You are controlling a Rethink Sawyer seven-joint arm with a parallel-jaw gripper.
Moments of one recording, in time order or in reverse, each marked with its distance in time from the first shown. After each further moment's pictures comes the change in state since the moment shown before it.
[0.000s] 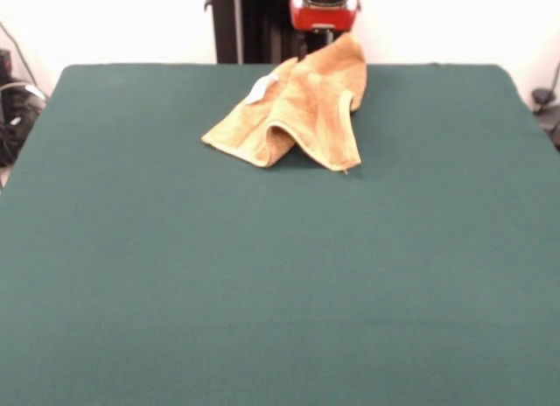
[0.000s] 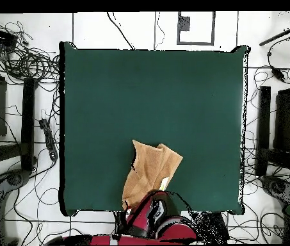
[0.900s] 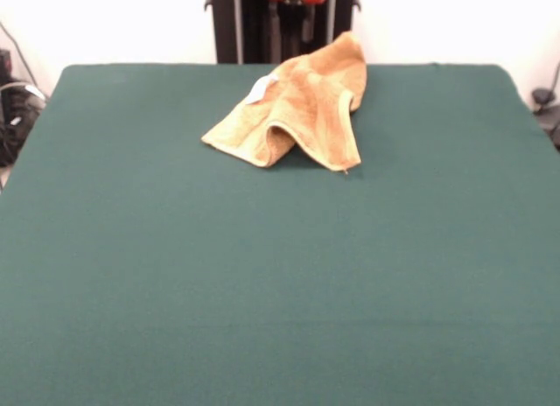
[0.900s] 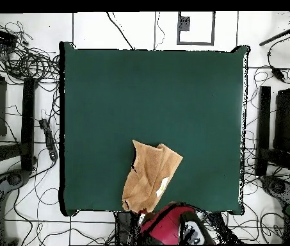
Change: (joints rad) arm -0.193 -0.179 0.034 0.120 -0.019 0.041 0.000
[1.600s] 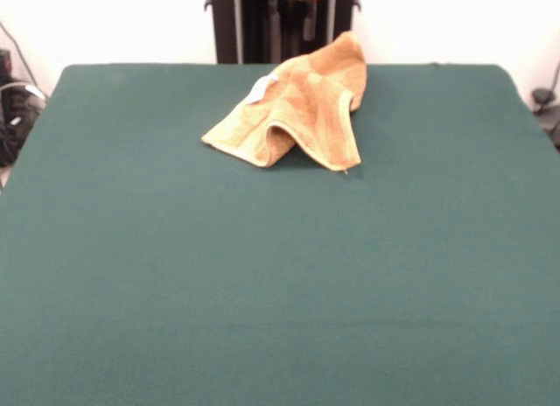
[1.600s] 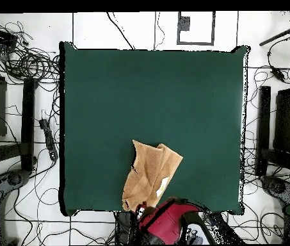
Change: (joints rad) arm -0.045 -0.102 0.104 0.018 0.017 0.083 0.000
